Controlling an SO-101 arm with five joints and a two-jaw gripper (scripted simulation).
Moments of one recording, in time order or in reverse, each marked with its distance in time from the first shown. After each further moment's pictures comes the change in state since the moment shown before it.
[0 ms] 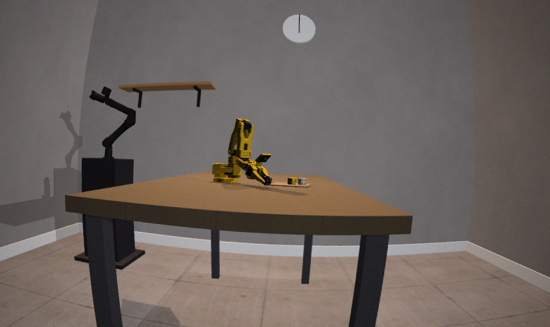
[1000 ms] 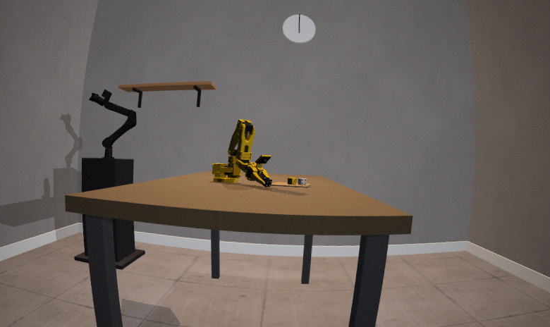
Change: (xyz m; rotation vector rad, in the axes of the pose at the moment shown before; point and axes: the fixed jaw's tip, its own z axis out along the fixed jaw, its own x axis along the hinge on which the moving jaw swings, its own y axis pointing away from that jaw) arm 0.004 0.000 0.003 0.000 -0.012 0.000
